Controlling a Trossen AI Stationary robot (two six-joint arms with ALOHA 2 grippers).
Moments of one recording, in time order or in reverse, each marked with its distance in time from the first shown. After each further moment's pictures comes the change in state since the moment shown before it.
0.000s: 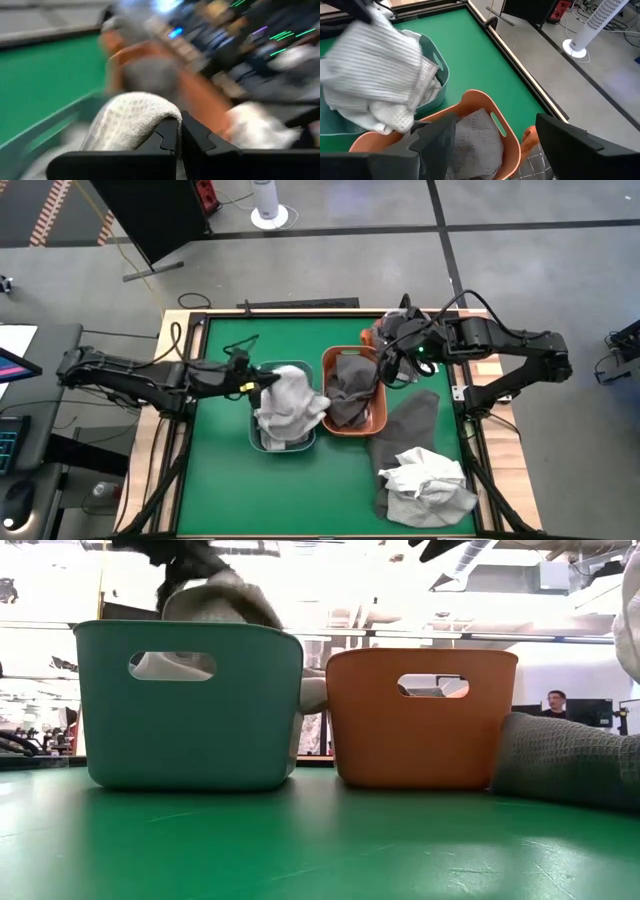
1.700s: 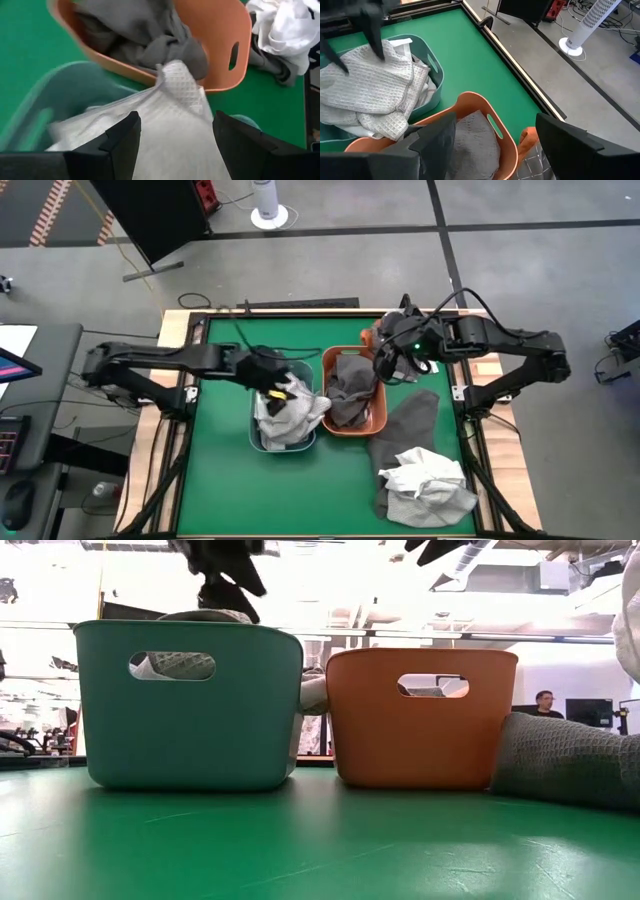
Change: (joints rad) left arm 0.146 0.428 0.435 -0.416 0.431 0.353; right arm -0.029 0.018 0.000 0.016 0.000 -0.004
